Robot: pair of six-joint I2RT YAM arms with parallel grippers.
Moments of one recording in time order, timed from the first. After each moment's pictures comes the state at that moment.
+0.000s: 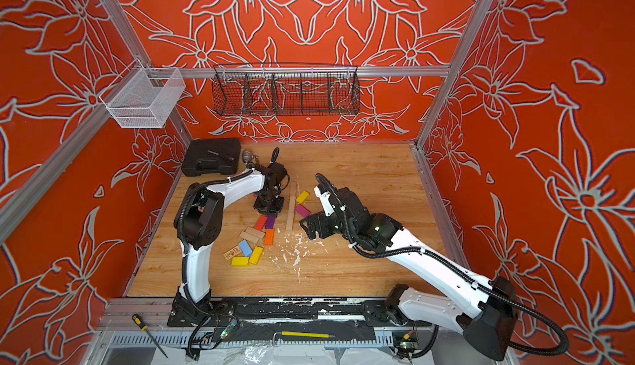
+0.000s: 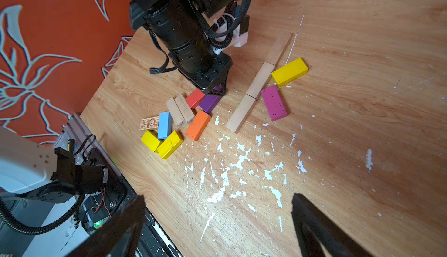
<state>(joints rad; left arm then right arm) -0.41 2.08 1.59 -1.07 0.03 -0.32 0.81 1.07 0.95 -0.53 -0.08 0.45</state>
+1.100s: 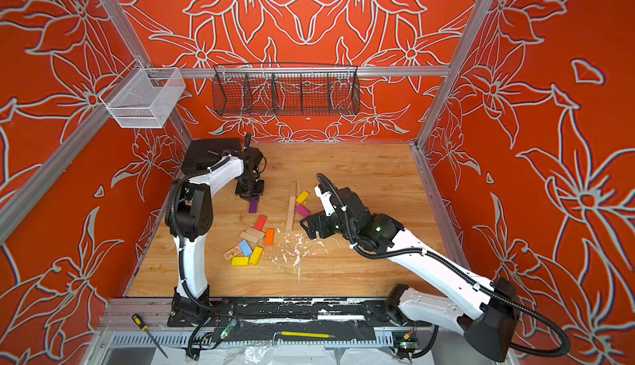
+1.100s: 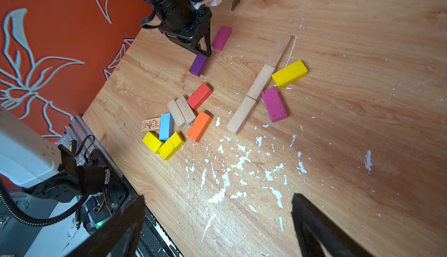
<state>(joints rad) -0.19 2.14 1.72 -1.12 -0.01 -0.28 0.81 1.07 0.95 -0.53 -0.08 0.45</state>
